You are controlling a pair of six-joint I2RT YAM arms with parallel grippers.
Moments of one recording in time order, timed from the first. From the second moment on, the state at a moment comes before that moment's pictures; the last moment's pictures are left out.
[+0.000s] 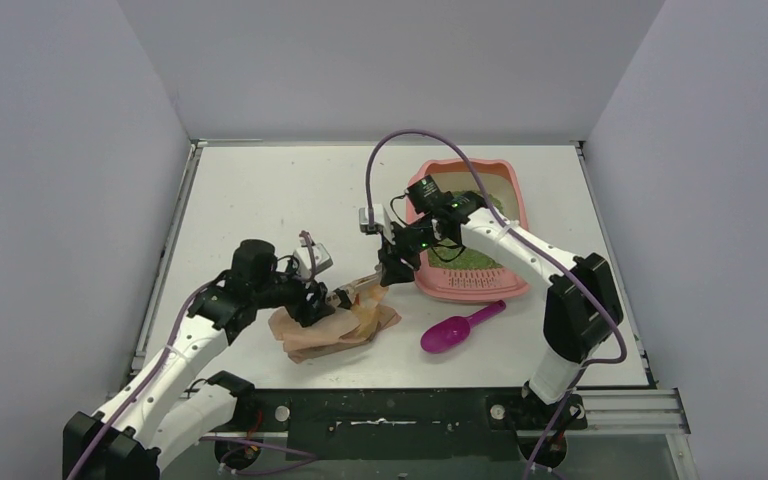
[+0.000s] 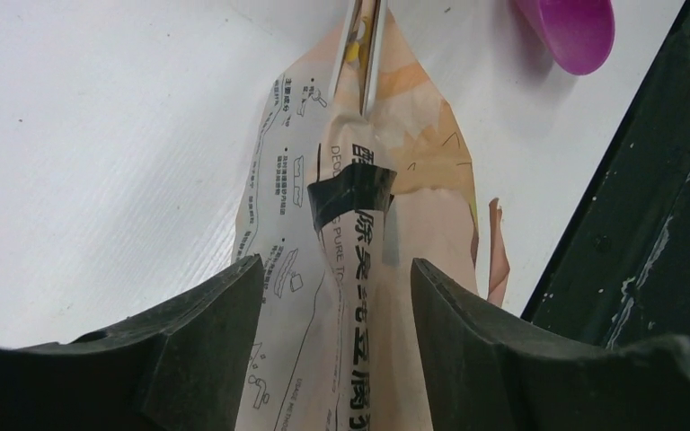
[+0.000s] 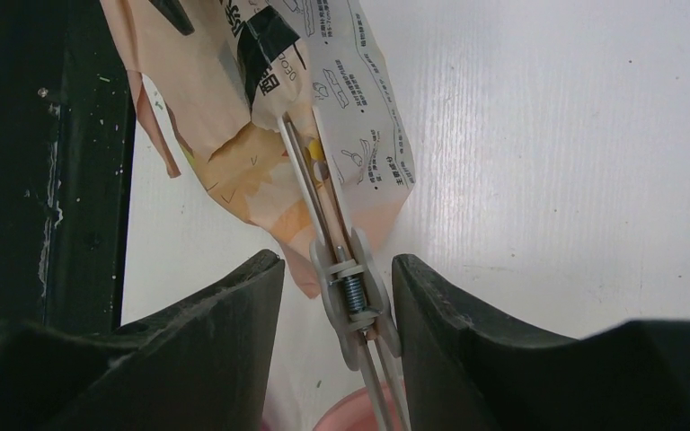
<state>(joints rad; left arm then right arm) -0.42 0.88 0.63 -0.45 0.54 0.25 0.65 1.72 1.40 -0.75 -0.79 -0.72</state>
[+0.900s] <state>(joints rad) -0.42 1.12 0.74 -0.45 0.60 0.23 0.65 1.70 1.44 -0.79 -0.80 -0.73</state>
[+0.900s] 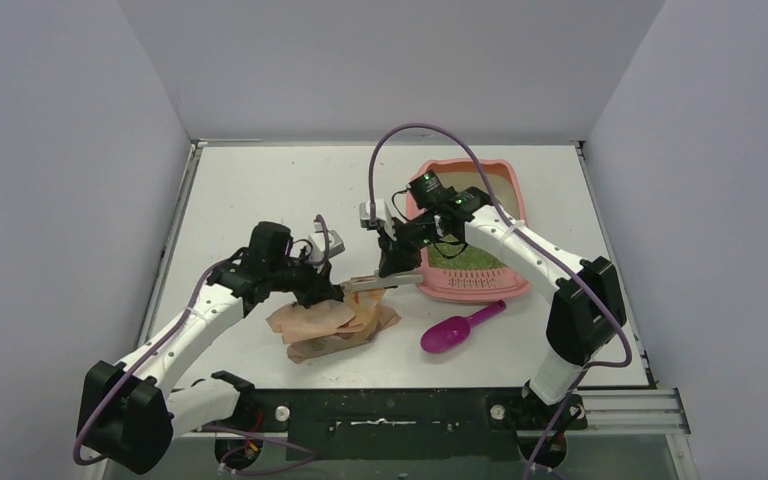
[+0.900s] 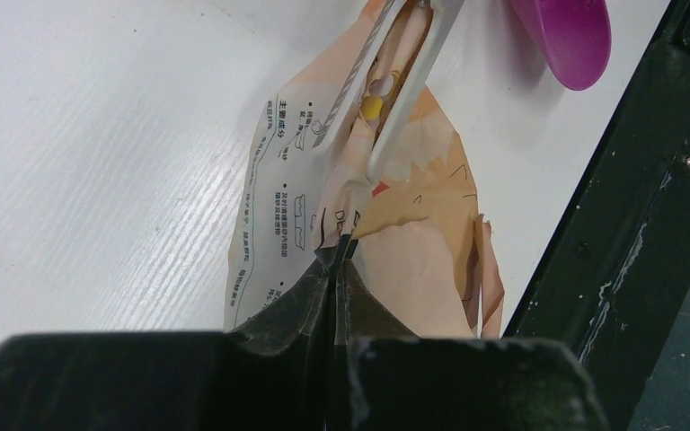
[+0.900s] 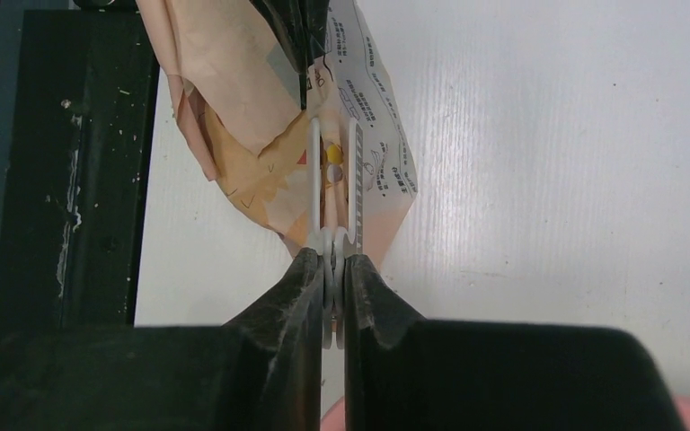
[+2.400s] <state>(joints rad) -0.40 1.04 0.70 -0.44 0.61 0.23 0.68 1.57 1.26 -0.56 -0.83 -0.79</state>
